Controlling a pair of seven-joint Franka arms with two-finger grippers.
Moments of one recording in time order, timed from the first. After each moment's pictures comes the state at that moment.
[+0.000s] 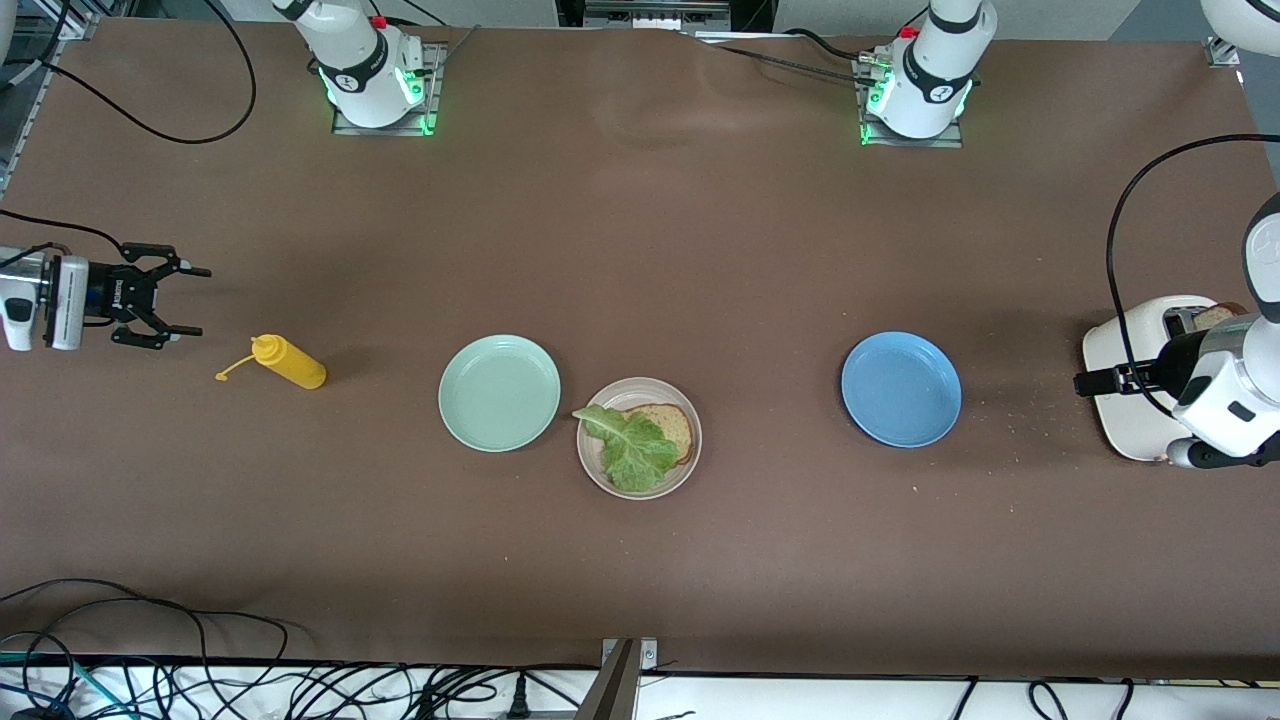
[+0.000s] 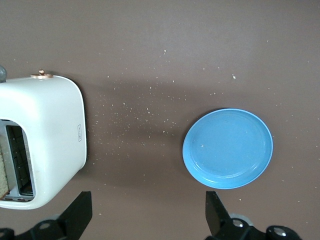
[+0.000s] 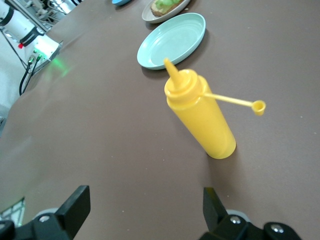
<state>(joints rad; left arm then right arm) 0.06 0.49 0.02 -1.26 0.03 1.54 -0.07 -0.15 0.55 -0.47 -1.80 0.81 1.51 -2.03</state>
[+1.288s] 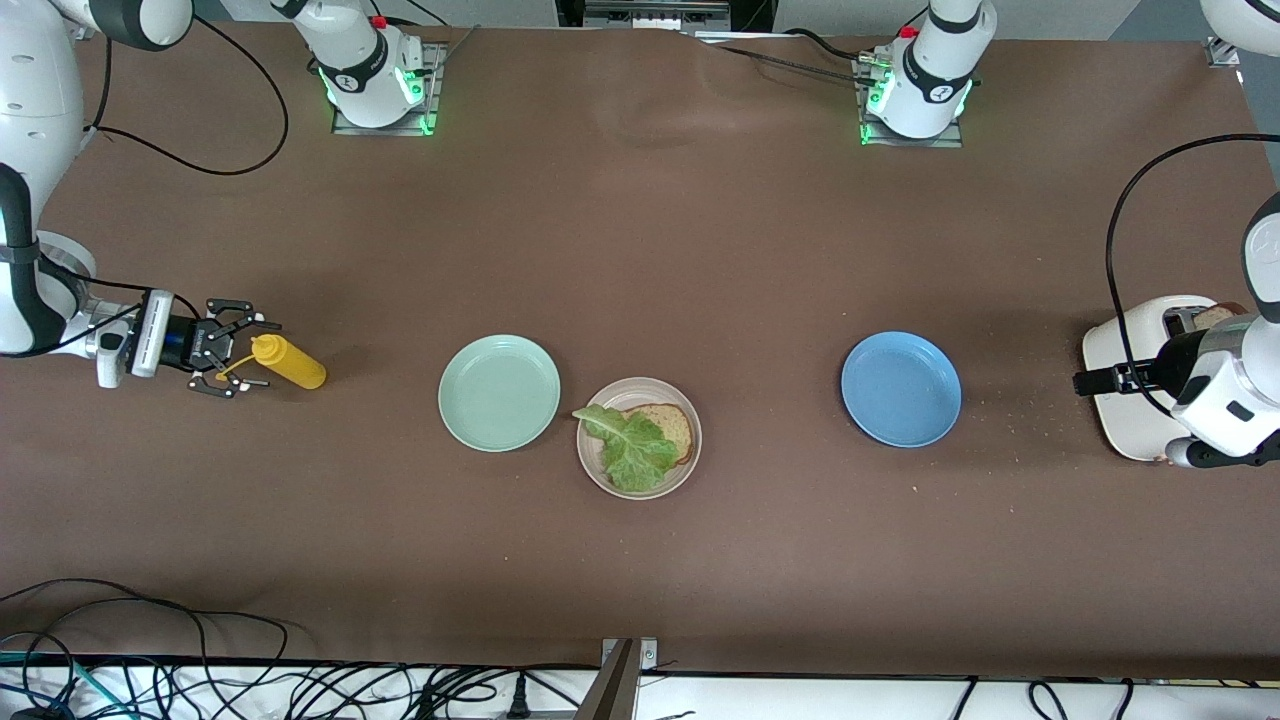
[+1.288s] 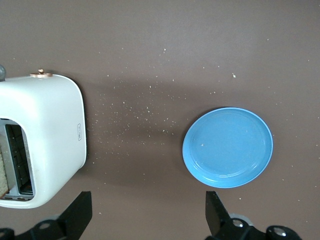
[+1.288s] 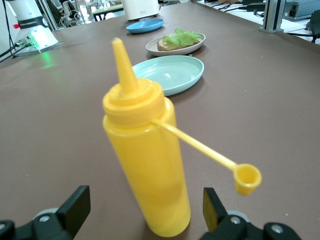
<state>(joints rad) 0.06 0.49 0.02 -1.26 0.03 1.54 -0.07 -0.15 0.75 -0.37 -1.76 1.11 1.59 -2.44</state>
